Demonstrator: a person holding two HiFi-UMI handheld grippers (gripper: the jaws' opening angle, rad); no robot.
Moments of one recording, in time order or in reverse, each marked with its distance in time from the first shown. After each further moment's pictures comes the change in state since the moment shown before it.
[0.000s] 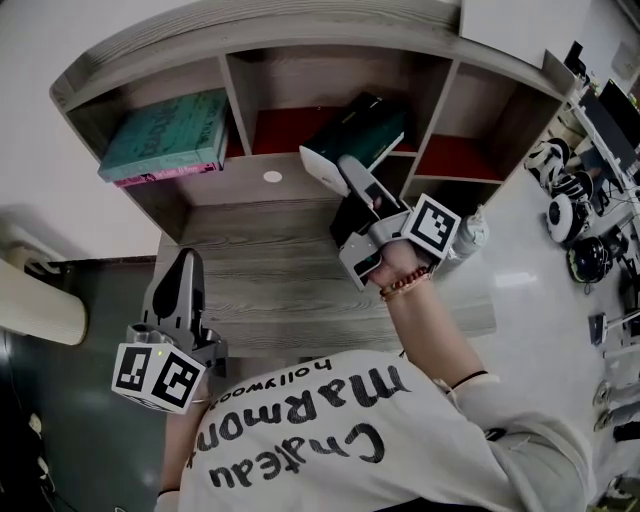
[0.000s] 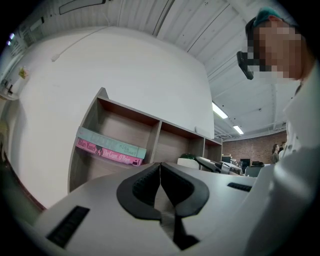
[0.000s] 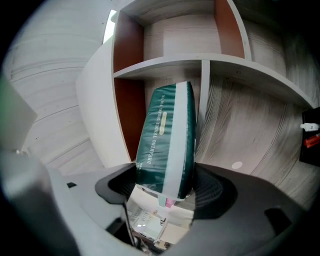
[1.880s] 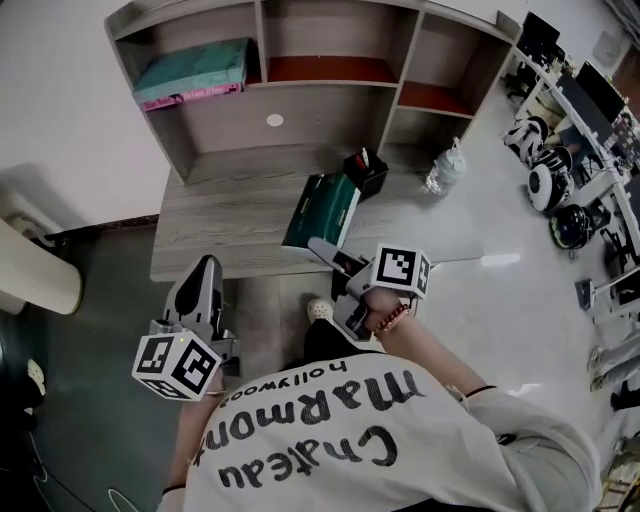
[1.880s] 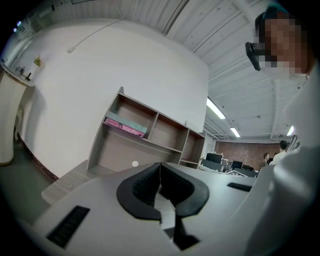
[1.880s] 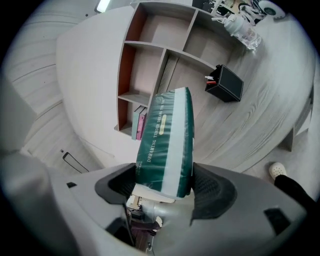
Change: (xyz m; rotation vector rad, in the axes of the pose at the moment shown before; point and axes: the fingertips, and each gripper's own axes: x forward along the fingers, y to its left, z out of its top) left arm -0.194 -0.033 -0.077 -0.113 0.095 -0.023; right arm -0.212 -0.026 -0.249 -0.027 0.312 -0.391
